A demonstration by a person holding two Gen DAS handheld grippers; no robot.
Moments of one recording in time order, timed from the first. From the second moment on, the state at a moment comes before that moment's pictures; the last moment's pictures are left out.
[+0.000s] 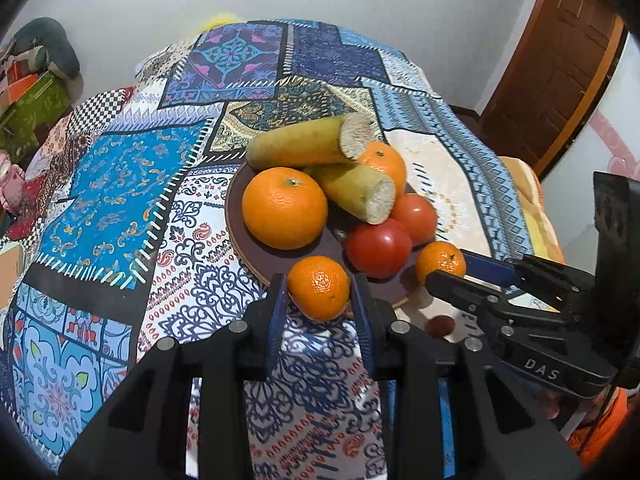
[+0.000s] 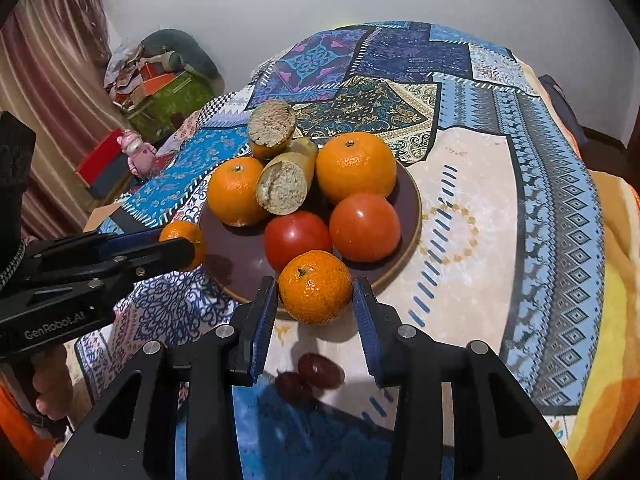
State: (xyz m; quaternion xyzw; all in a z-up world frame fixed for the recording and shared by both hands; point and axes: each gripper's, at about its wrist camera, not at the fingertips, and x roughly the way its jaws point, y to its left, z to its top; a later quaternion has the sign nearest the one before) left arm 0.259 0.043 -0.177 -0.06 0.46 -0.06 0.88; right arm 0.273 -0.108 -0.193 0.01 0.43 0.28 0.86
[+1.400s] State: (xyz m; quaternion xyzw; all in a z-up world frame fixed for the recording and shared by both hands) left arm 0.246 0.036 -0.182 -0.04 0.48 -0.08 0.87; right arm 0.263 -0.140 -0.203 0.00 0.46 0.26 0.85
